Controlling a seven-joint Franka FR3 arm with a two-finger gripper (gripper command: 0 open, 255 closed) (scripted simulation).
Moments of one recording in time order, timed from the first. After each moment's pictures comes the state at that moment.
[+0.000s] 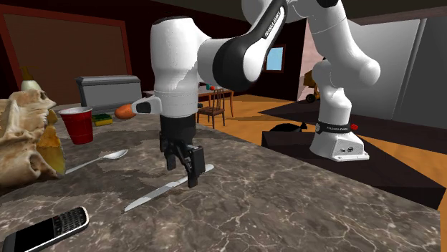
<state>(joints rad) 0.38 0.57 0.30 -1.73 -0.27 2.27 -0.02</state>
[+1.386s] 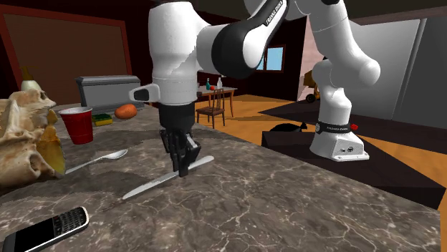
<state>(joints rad) 0.37 0.53 0.31 -1.72 -0.26 2.22 -0.03</state>
